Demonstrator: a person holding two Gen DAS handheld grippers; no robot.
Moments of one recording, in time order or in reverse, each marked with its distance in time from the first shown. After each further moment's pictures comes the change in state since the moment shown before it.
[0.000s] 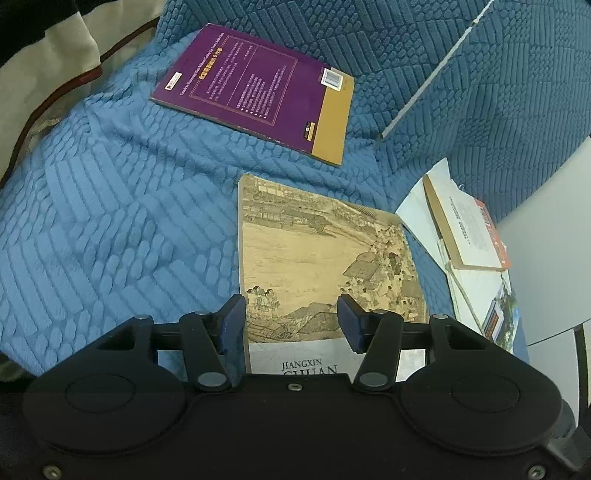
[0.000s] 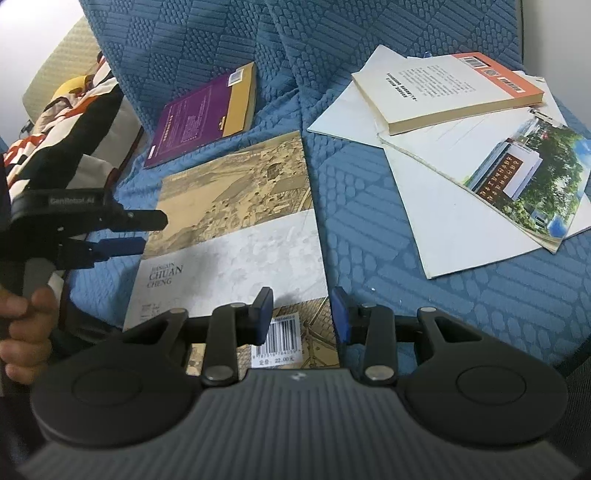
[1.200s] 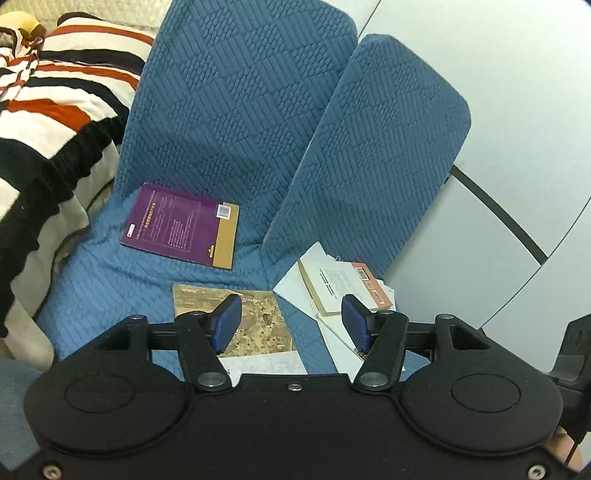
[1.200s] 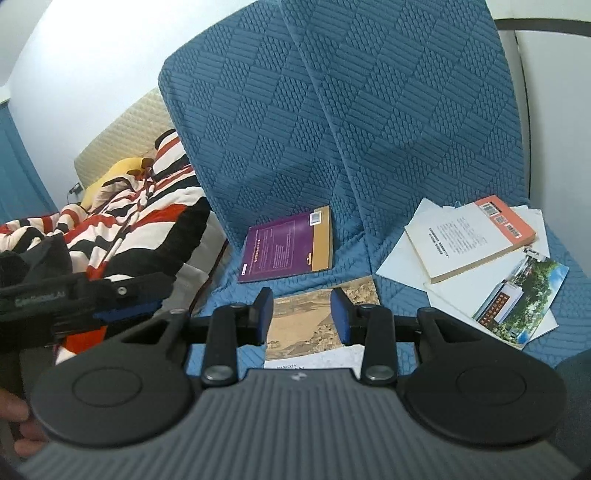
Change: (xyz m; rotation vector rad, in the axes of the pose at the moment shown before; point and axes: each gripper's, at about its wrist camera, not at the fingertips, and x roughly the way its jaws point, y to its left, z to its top) left arm -0.233 -0.088 -0.037 0.192 -0.302 -0.157; right arm -0.161 0.070 0.048 -0.041 -0.296 0.123
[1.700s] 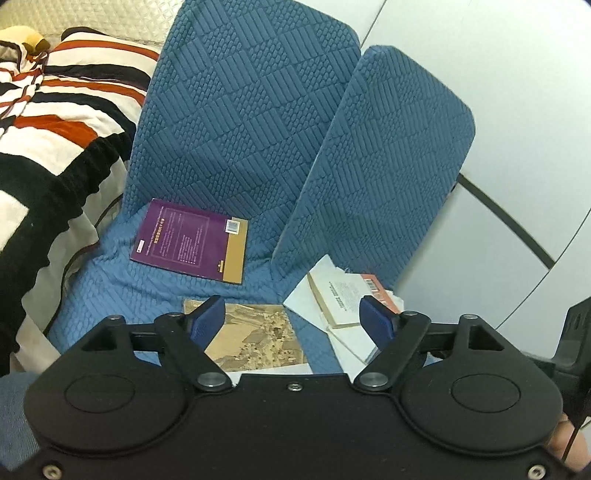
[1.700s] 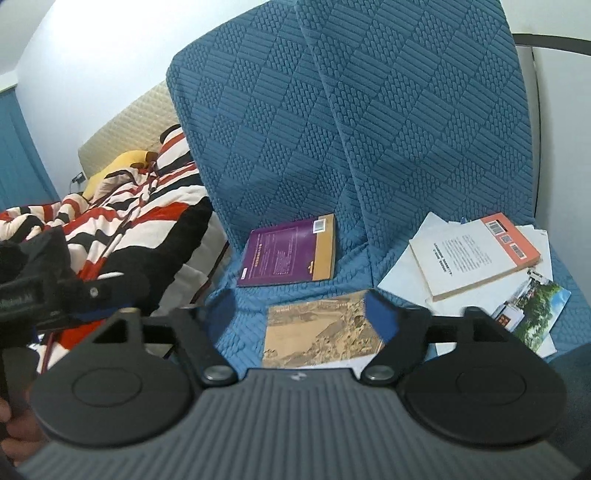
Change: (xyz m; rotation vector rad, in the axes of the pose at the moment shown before) left arm 0.002 0.003 0.004 0.021 -0.029 0.035; right arm 0.018 -0.001 0.012 -0.052 -0.007 0.001
